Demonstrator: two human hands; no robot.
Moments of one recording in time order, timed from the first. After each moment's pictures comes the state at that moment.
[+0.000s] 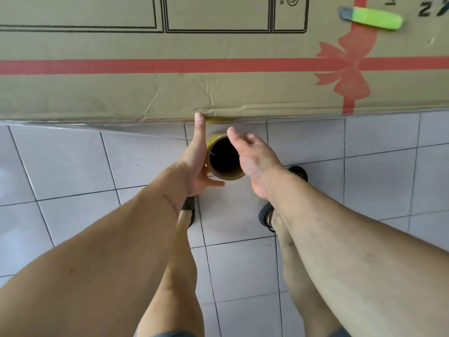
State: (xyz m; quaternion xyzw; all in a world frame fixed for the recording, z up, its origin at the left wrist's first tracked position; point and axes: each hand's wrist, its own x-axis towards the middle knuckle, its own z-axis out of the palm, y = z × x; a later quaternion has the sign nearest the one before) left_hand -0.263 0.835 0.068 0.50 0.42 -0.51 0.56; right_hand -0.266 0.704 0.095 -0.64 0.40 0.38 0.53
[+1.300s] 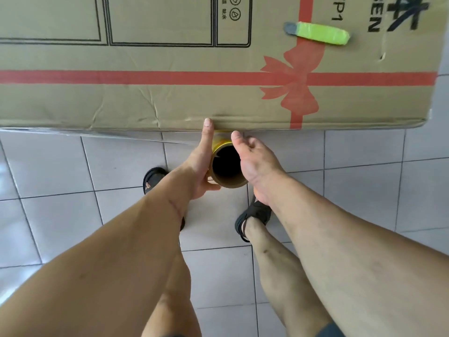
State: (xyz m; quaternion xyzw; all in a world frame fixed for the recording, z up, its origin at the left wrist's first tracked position) left_hand -0.255 0.721 0.065 0.54 0.42 -0.49 0.55; right_hand -0.251 0.590 0.089 -0.66 0.38 0.40 0.51
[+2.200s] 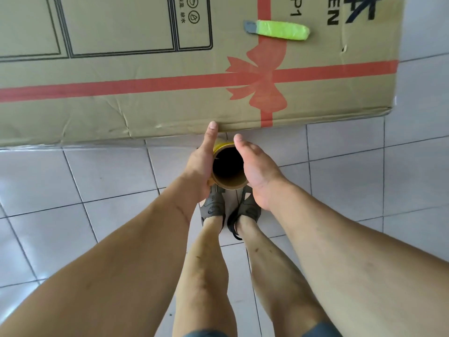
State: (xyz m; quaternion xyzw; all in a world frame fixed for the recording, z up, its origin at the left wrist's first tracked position) left_hand -0.254 0.666 0.067 0.55 0.46 -0.43 0.55; right_hand -0.263 0.538 0.094 -0.61 0.43 0.39 0.55
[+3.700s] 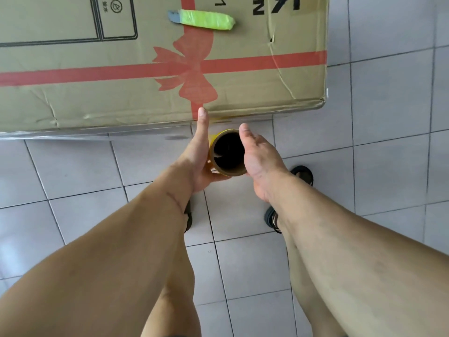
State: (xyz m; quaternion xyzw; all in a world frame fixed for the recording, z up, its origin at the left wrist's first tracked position) left_hand -0.262 0.540 0.069 0.50 0.43 -0.48 0.58; right_hand -0.273 0.410 0.104 -0.62 0.44 0.35 0.54
